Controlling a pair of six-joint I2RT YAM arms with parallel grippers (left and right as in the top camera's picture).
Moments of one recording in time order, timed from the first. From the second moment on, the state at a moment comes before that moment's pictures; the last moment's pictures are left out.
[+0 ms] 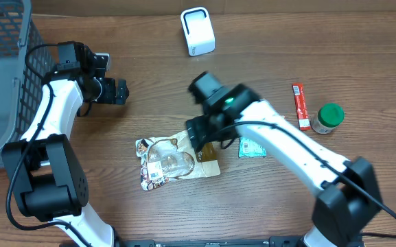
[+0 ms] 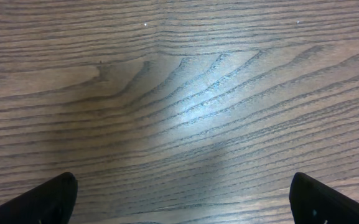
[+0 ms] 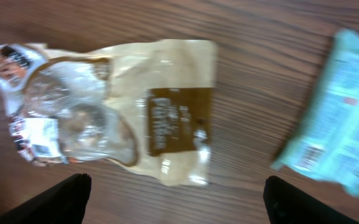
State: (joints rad) left arm 0.14 1.90 1.39 -0.65 0.17 0.19; right arm 0.67 1.79 1.50 -1.10 -0.10 0.44
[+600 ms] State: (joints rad) left arm 0.14 1.90 1.39 -0.65 0.17 0.19; right arm 0.53 1.79 1.22 -0.92 0.06 0.46
